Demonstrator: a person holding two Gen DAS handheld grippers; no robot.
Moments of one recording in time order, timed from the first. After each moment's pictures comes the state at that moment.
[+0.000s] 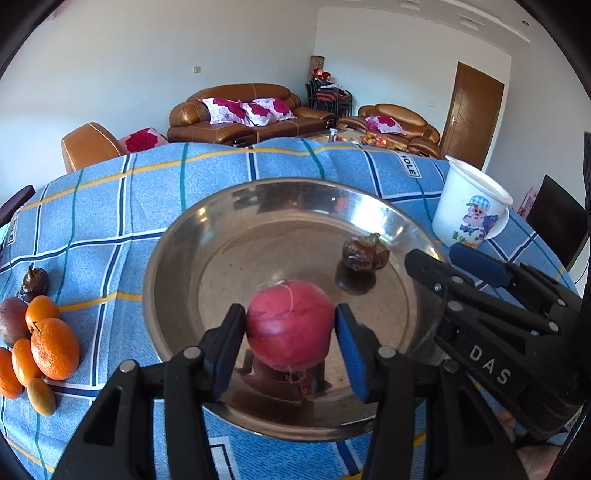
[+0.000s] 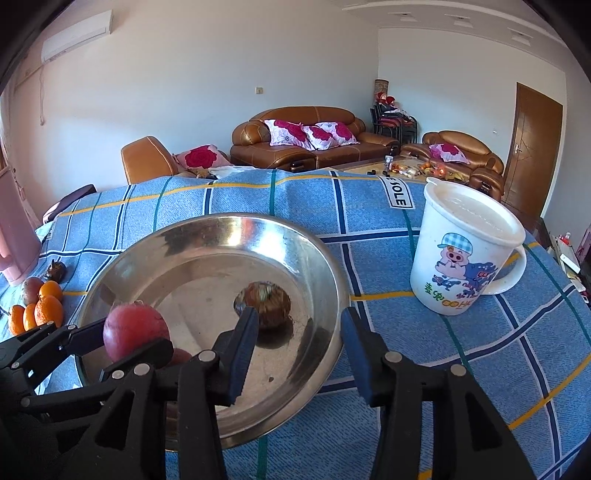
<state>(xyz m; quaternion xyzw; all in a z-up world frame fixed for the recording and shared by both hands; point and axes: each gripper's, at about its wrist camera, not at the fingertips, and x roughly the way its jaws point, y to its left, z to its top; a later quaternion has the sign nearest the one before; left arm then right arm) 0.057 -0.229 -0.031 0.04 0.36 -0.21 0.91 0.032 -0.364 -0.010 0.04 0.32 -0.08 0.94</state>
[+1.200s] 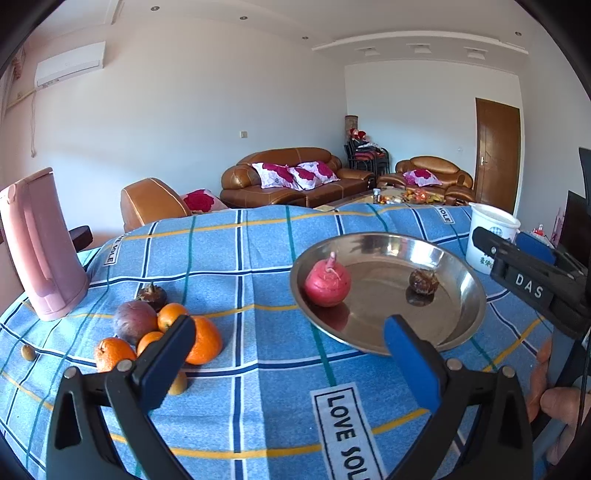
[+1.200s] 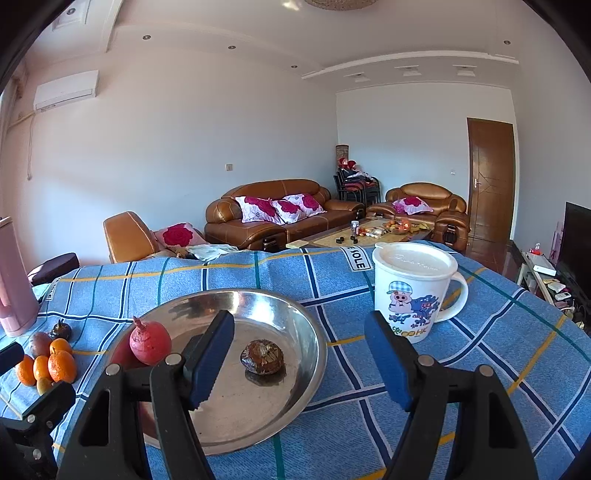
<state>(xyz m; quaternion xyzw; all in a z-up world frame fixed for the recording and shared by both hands) -0.009 -0.137 -0.002 0.06 0.23 -0.12 0.96 -0.024 -0.338 0.020 0.04 0.17 -0.15 0.97</state>
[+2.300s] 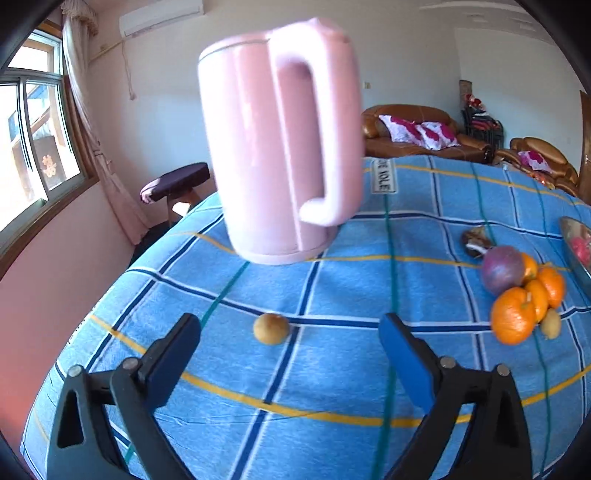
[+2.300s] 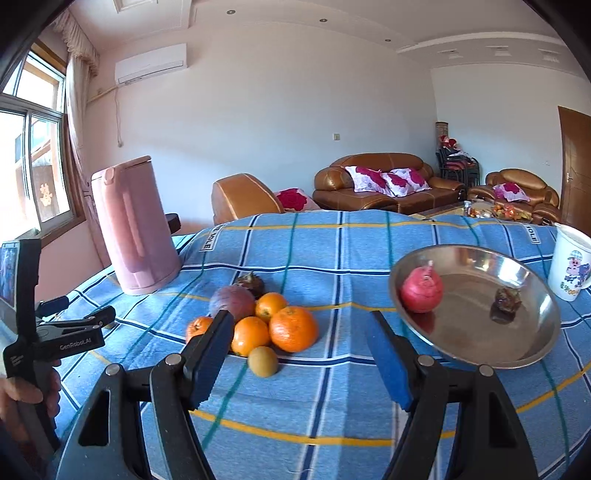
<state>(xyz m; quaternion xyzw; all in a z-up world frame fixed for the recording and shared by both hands) 0.049 0.162 -0.022 0.04 0.33 0.10 0.94 -0.009 -0.101 0.006 0.04 0.23 0.06 0.97</state>
